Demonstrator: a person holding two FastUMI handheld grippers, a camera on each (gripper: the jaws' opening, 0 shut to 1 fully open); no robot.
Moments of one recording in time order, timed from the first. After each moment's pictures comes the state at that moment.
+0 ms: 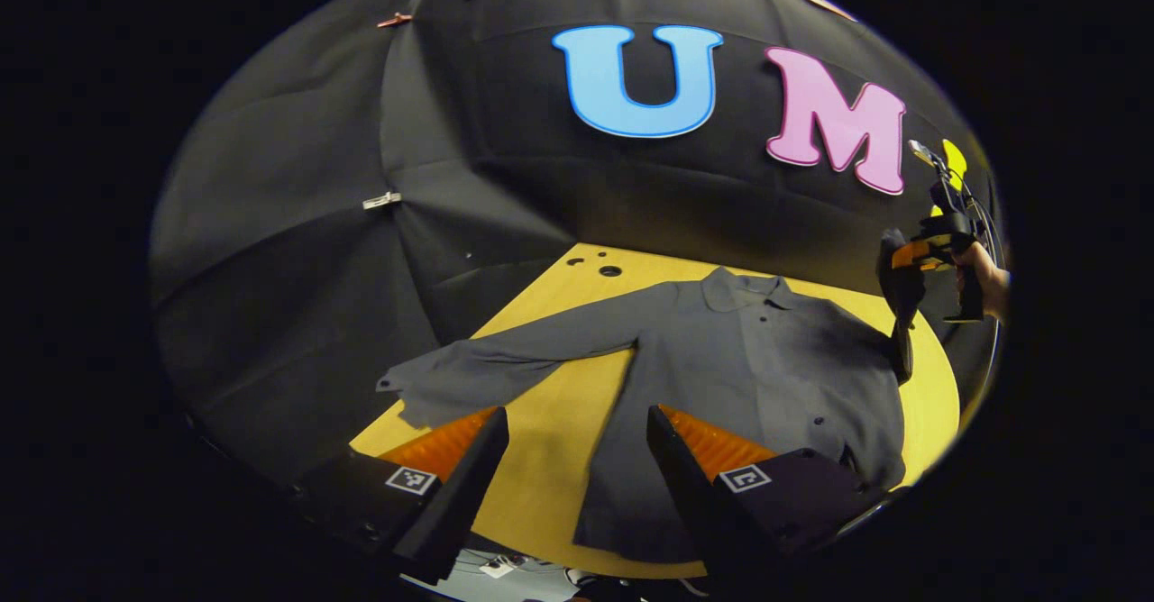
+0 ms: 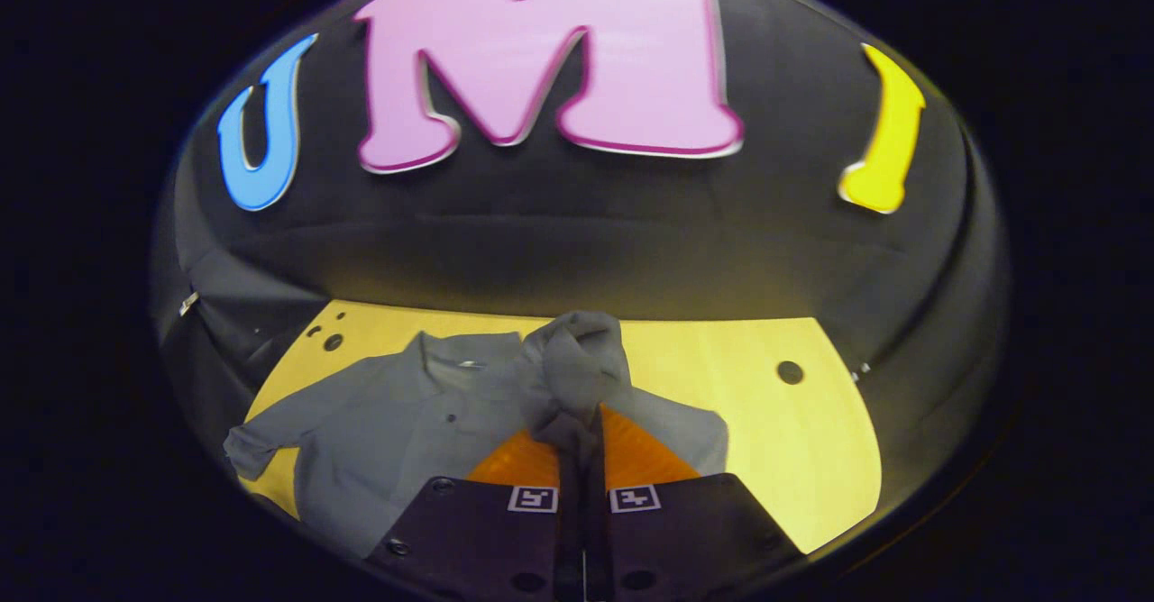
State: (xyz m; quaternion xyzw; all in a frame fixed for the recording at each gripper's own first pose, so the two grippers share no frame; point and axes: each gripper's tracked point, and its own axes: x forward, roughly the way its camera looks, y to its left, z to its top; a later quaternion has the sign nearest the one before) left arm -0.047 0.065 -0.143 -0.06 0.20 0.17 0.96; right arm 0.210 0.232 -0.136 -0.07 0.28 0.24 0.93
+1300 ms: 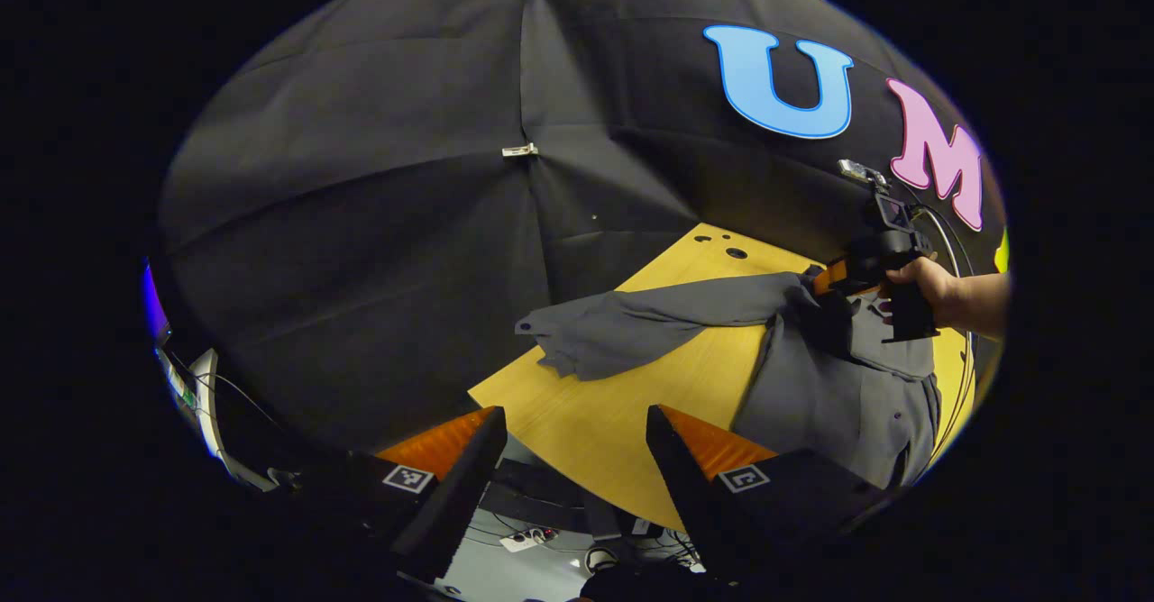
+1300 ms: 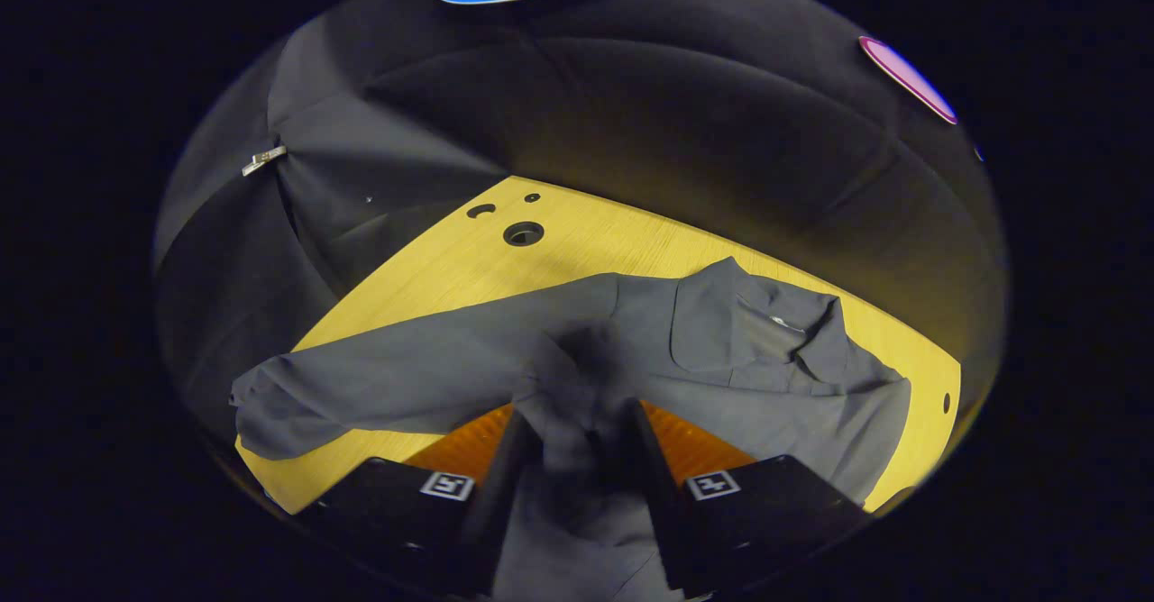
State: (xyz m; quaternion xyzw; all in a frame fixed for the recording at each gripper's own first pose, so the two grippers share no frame) left arm -0.141 0.177 -0.178 -0.11 0.21 0.30 0.92; right arm 0.043 0.509 -0.263 -0.17 0.36 0.41 0.82
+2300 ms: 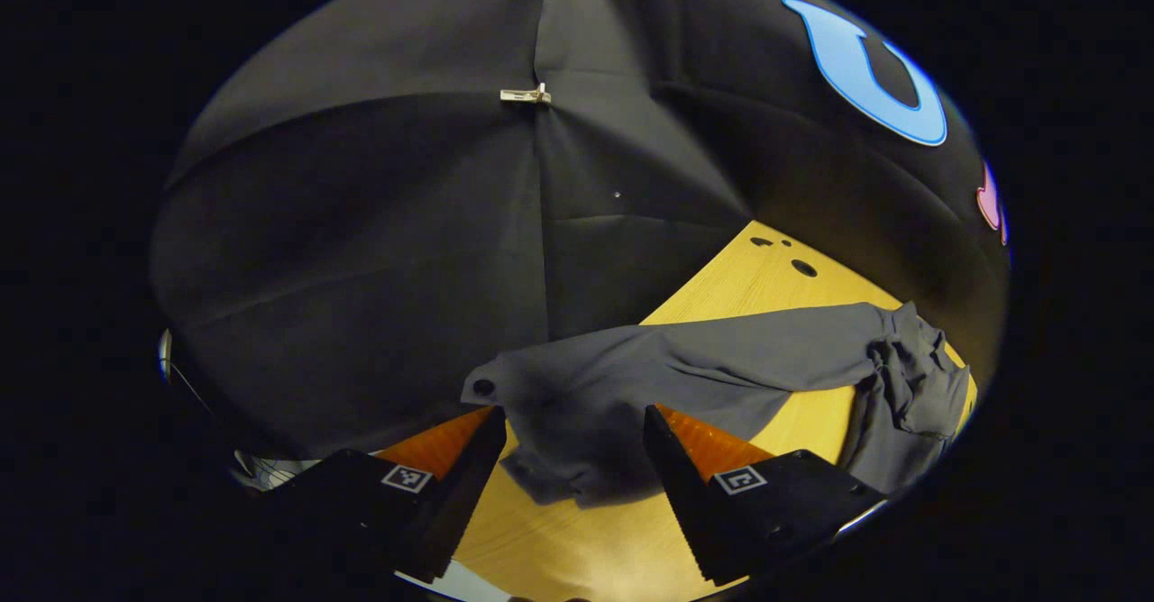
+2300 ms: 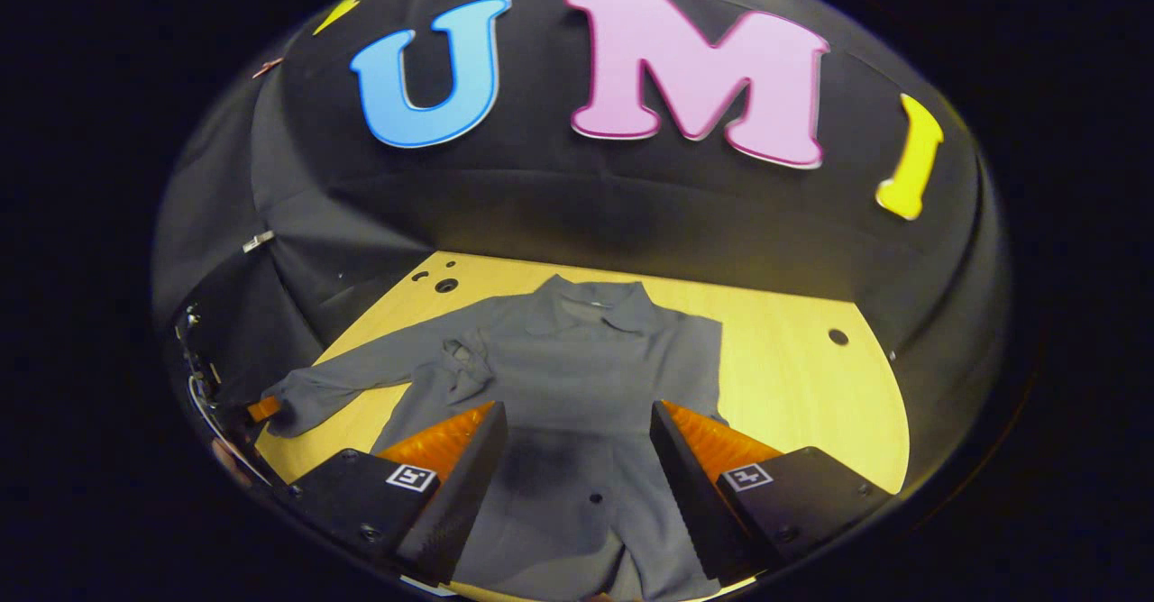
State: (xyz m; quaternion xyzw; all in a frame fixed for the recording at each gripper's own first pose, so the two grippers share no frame) left arm 0.027 0.302 -0.260 -0.17 0.24 0.31 0.90; right arm -0.003 0.248 -0.130 -0.08 0.29 0.29 0.91
